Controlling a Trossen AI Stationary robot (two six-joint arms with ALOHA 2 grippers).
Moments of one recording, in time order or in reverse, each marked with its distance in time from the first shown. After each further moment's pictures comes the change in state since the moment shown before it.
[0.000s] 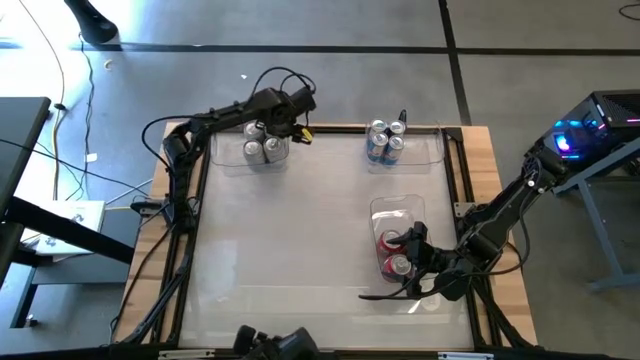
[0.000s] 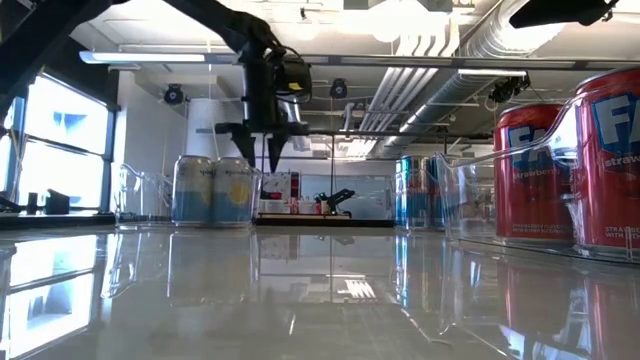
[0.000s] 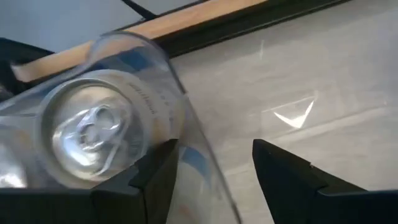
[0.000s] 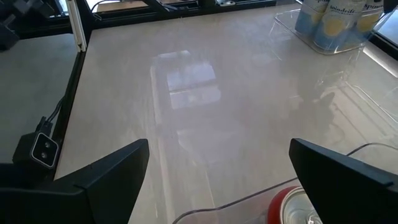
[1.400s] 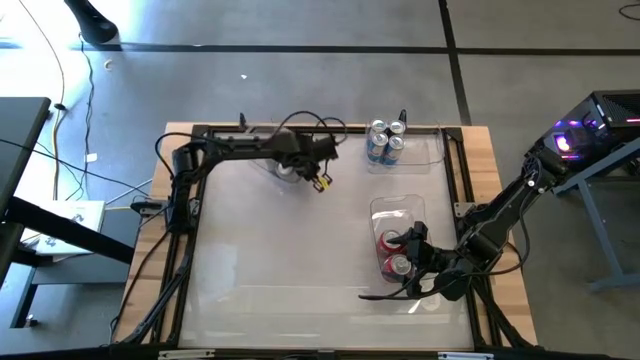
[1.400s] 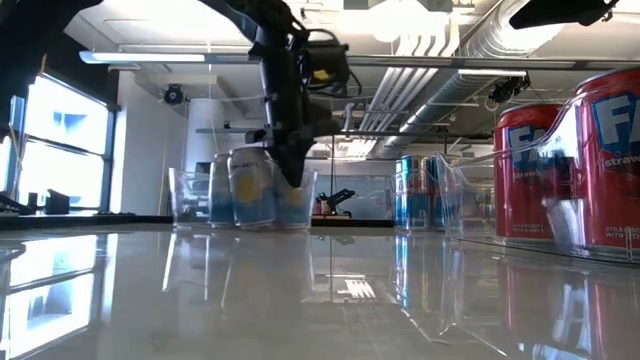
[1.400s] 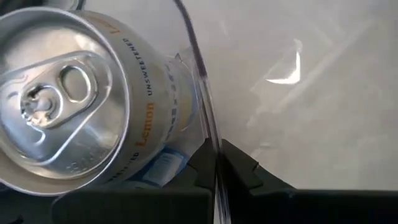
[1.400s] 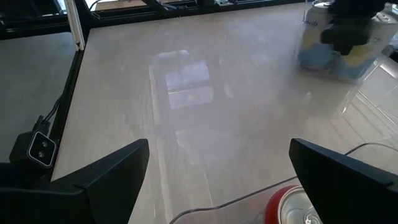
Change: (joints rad) left arm -0.330 0.011 -0.134 0.176 0.035 0.186; right arm 0.000 0.000 0.000 -0.006 0.003 -0.001
